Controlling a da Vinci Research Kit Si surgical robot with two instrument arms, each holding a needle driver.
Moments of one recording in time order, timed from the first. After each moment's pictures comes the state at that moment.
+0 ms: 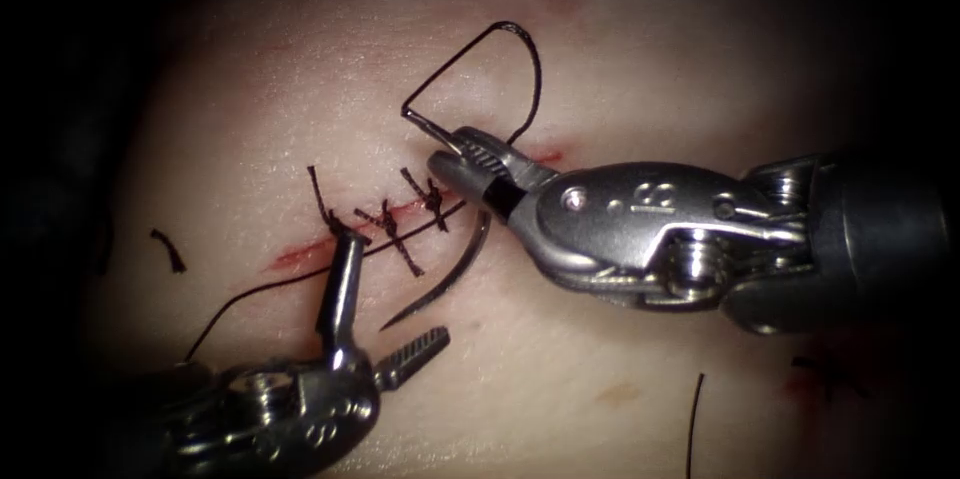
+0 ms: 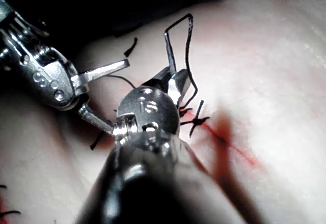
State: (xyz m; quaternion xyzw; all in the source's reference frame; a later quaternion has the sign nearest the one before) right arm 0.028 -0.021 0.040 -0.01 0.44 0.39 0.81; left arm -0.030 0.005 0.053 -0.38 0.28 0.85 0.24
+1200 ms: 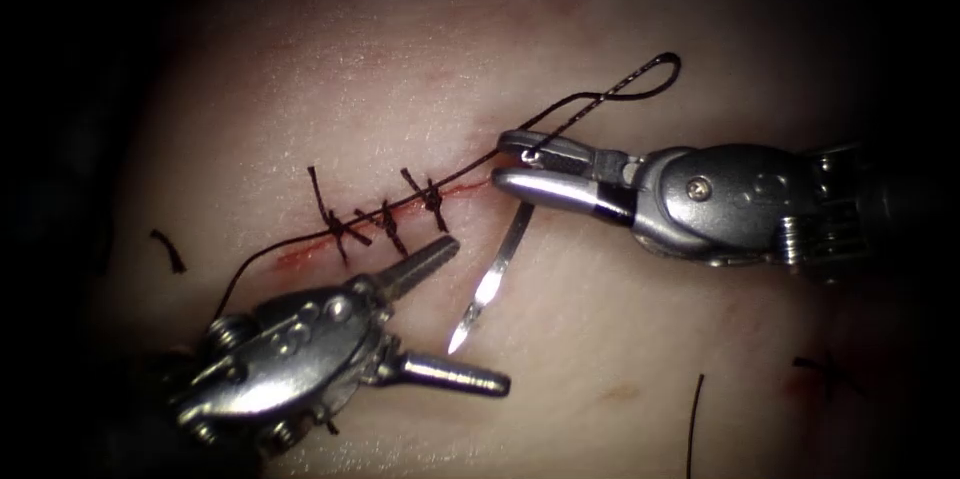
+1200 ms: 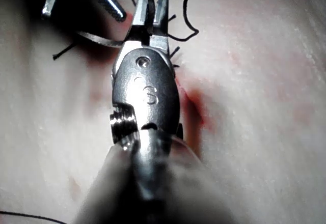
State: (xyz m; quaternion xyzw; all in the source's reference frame) right arm 0.023 -0.020 0.042 0.11 0.73 0.11 0.66; left arm -0.030 0.010 0.054 -0.55 -0.20 0.69 0.43
